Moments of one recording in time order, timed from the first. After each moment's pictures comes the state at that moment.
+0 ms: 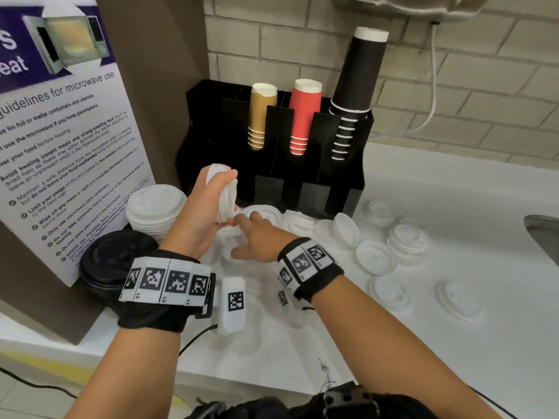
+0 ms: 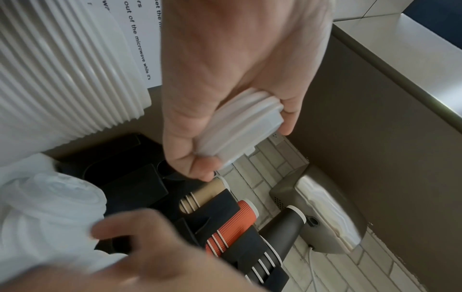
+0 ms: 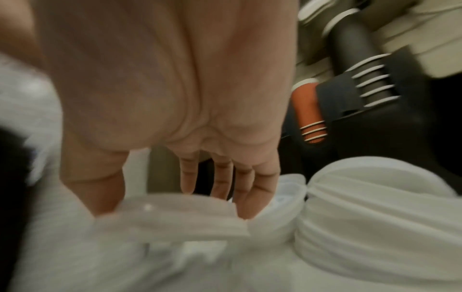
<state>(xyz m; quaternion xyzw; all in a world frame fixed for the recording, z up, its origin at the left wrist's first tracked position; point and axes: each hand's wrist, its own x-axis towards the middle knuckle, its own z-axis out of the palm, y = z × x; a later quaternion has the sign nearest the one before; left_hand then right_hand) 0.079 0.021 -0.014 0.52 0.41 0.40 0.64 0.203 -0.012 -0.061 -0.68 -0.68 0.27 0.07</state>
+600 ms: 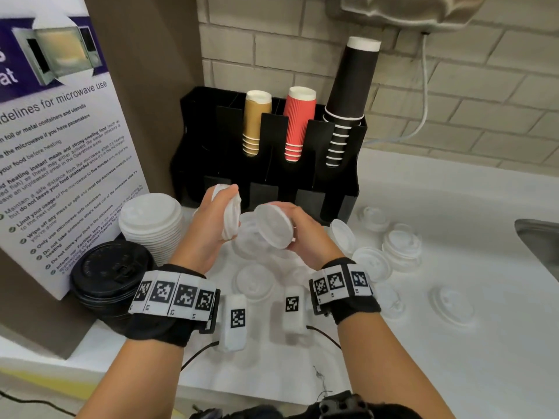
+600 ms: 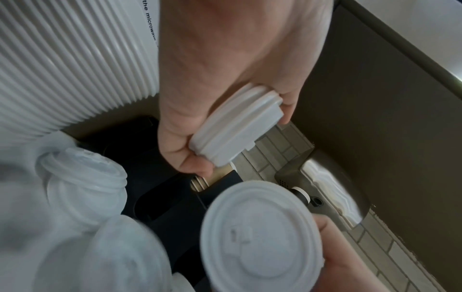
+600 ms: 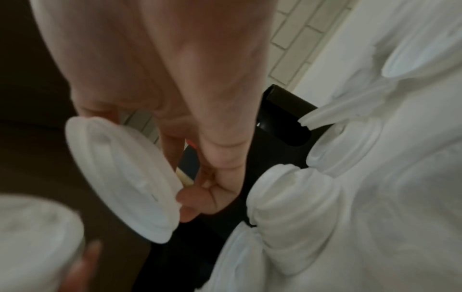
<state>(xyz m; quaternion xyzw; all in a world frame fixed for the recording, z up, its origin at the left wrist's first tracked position) 0.092 0.015 -0.024 0.49 0.40 0.39 0.66 0.252 -0.052 -0.053 -0.56 -0.40 0.47 0.56</state>
